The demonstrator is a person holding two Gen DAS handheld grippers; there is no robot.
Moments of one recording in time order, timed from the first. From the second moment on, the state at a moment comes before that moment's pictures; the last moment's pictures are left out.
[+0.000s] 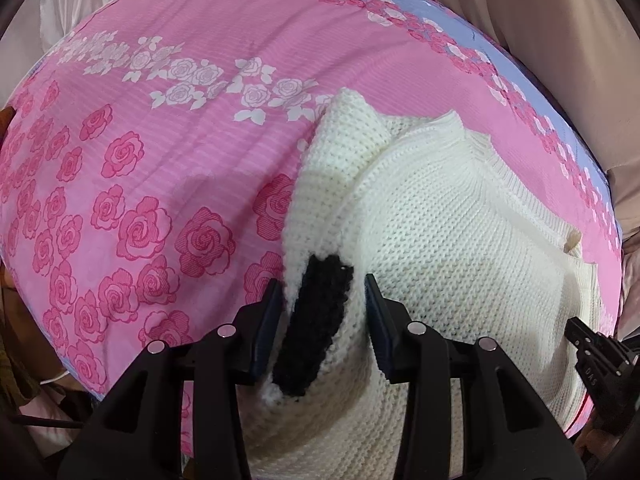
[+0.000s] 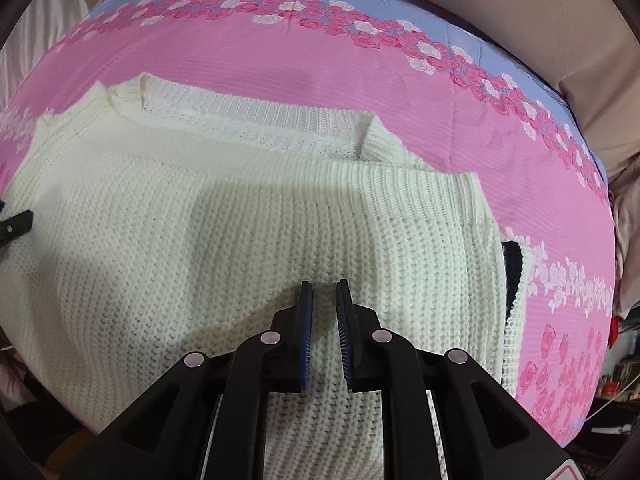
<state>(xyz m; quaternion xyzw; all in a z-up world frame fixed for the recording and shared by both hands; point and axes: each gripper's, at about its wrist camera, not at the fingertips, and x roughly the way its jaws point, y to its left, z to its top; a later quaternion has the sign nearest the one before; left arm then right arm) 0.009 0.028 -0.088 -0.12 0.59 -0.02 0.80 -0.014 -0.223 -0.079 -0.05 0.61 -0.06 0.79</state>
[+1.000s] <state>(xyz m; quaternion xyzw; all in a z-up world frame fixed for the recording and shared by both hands) -0.058 -0.223 0.003 0.03 0.54 -0.27 0.80 -0.129 -0.369 -0.037 0.27 0.51 -0.07 0.82</state>
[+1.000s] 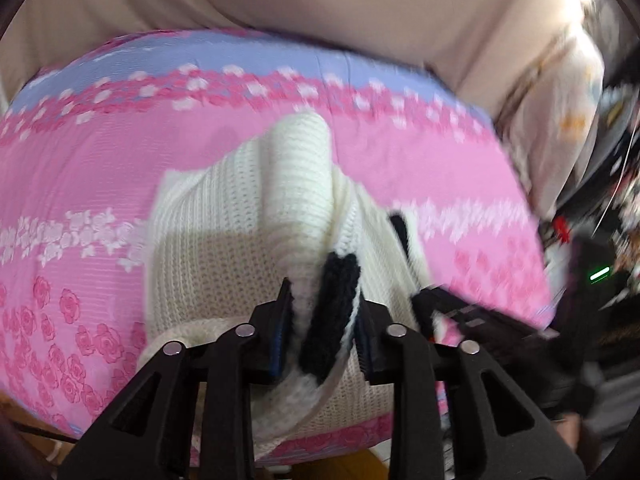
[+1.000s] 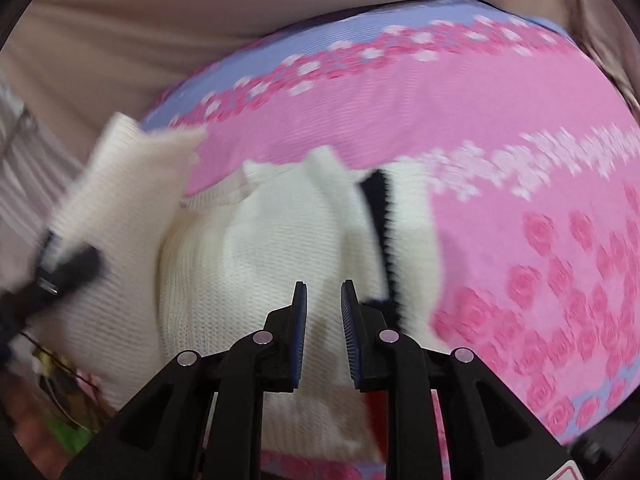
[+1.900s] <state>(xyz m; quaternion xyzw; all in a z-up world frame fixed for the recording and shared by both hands) -0.121 -0.099 -0.053 0.00 0.62 -0.22 0.76 -0.070 -0.277 -0.064 0.33 0.61 0.08 0.71</state>
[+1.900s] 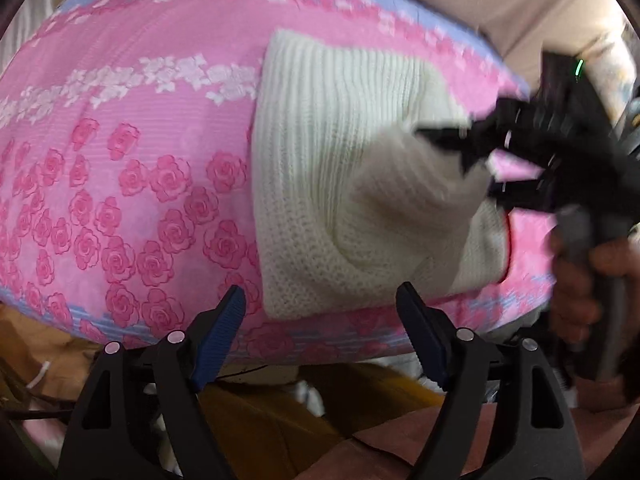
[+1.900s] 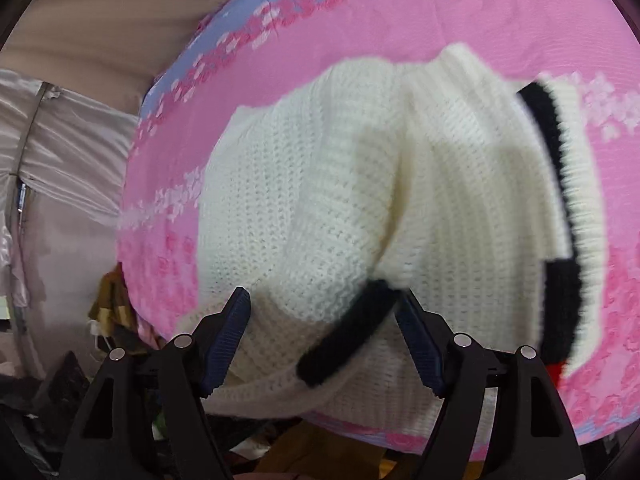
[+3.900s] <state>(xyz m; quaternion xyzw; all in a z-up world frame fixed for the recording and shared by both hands) -0.051 -0.129 -0.062 -0.02 0.62 -0.19 0.76 -0.077 -0.341 -0.078 0.35 0.53 0.05 0.77</state>
